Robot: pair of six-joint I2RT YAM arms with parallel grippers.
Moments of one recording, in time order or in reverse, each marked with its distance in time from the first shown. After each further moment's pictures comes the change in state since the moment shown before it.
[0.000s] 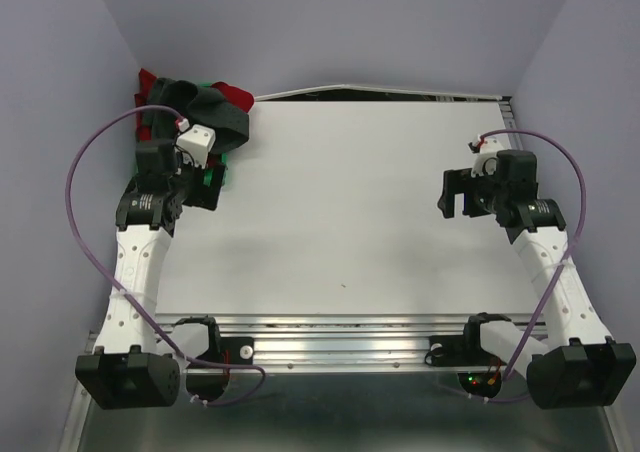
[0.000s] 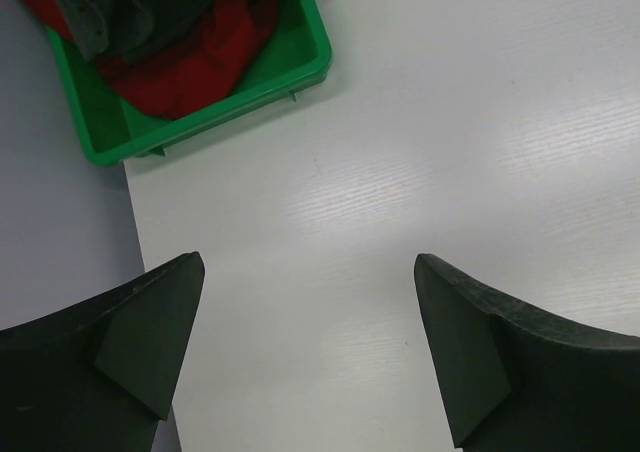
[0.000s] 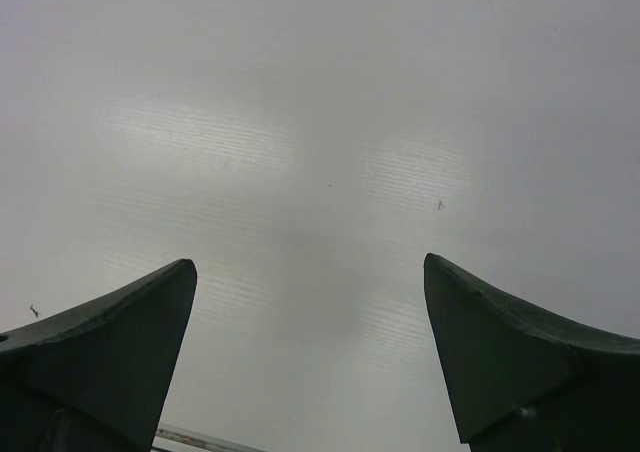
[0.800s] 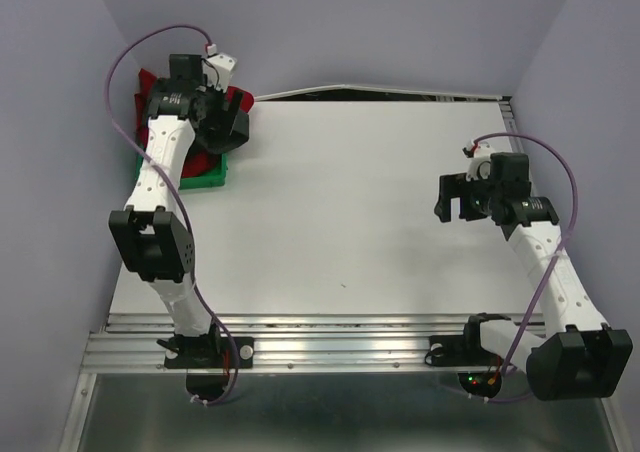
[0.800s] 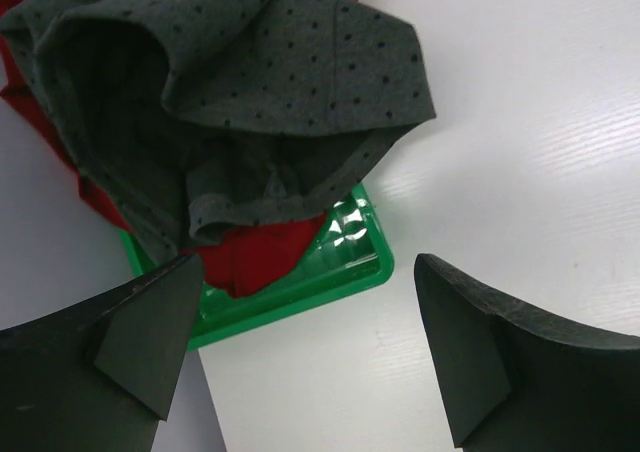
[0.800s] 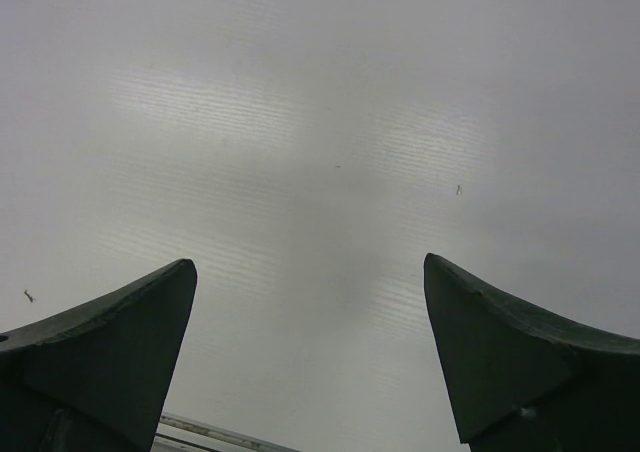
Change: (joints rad) left arm -0.044 0.736 0.735 -0.027 -0.035 0.061; right arm 0.000 0.043 -0.031 0.005 -0.023 0.000
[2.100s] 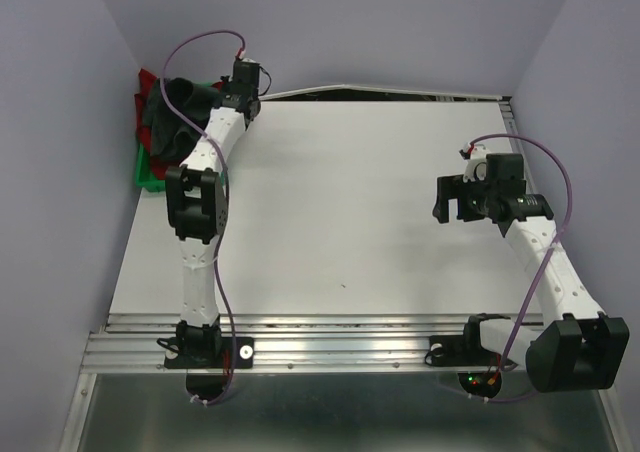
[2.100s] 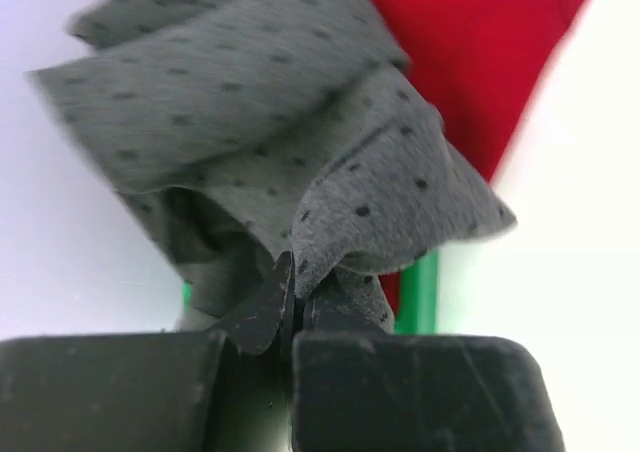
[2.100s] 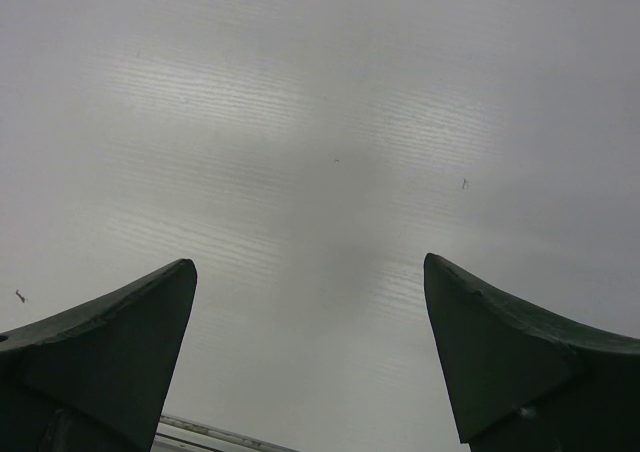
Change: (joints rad) left arm -0.174 0.493 0.256 0.246 -0.726 -0.072; right arm 0.000 0.047 -0.016 0.010 0.003 0.004
